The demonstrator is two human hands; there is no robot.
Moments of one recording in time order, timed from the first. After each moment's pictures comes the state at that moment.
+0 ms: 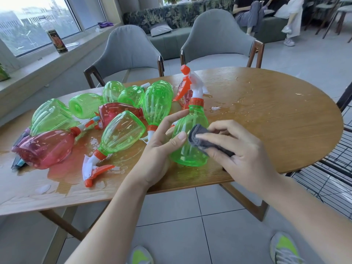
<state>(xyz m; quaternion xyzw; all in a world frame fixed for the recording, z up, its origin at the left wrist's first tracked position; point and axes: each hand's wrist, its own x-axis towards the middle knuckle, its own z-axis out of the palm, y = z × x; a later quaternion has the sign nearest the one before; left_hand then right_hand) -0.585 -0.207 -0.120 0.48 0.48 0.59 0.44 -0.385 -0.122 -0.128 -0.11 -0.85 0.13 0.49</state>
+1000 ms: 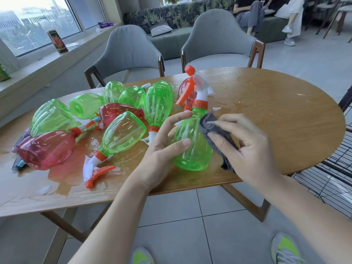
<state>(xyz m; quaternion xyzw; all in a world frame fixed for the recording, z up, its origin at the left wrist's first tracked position) -0.590 -0.205 -0.125 0.51 0.46 0.58 0.44 -0.388 -0.117 -0.129 -0.18 -0.80 0.19 0.53</state>
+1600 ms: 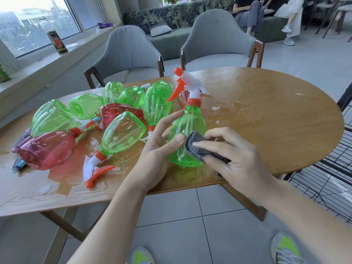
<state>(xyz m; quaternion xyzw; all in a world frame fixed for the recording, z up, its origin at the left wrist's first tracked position) -0.592 -0.211 -0.125 0.48 0.47 0.59 0.44 -0.388 -0.126 -0.138 -0.10 -0.86 0.13 0.49</state>
